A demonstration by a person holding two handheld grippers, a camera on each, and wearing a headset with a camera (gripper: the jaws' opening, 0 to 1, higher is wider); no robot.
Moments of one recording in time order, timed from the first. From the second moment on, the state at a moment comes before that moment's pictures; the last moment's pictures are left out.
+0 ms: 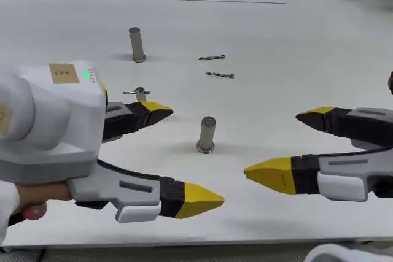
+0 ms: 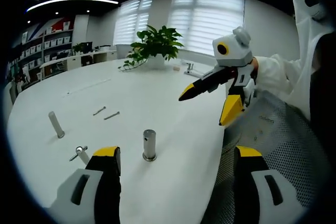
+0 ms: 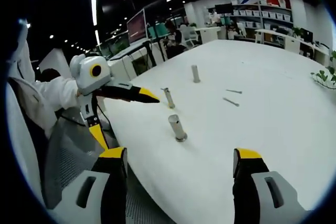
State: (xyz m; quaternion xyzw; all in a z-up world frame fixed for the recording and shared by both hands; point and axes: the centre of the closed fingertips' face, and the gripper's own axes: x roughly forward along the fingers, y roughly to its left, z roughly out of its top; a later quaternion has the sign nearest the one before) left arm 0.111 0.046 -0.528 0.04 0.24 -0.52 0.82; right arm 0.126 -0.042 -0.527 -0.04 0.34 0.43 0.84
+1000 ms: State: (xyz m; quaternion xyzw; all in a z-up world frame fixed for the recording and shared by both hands) left arm 0.109 0.093 -0.521 -0.06 0.25 -0.42 0.87; right arm 0.218 -0.041 -0.539 -0.25 0.35 0.52 0.74
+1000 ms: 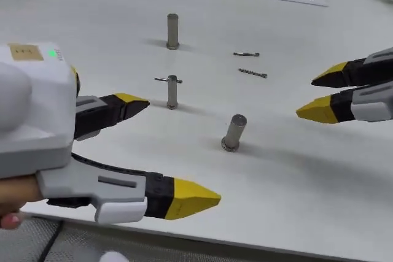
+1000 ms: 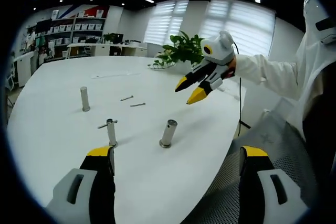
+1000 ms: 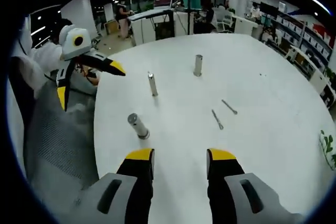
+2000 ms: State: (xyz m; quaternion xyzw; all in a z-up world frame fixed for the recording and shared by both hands) left arm 0.112 0.109 -0.522 -0.07 0.25 -0.39 0.88; right arm 0.303 -0.009 -0.598 -0.40 0.39 0.53 0.64
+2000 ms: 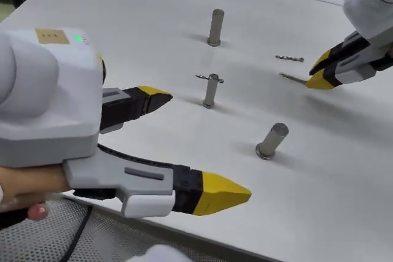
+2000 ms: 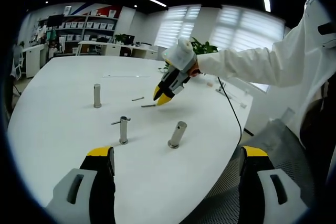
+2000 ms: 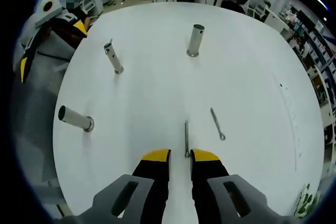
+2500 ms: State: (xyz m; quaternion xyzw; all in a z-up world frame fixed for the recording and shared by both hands) left arm 0.112 0.108 -0.524 -0.08 0.26 -0.39 0.88; right arm 0.317 -0.013 -0.618 -0.42 0.41 0.53 0.61
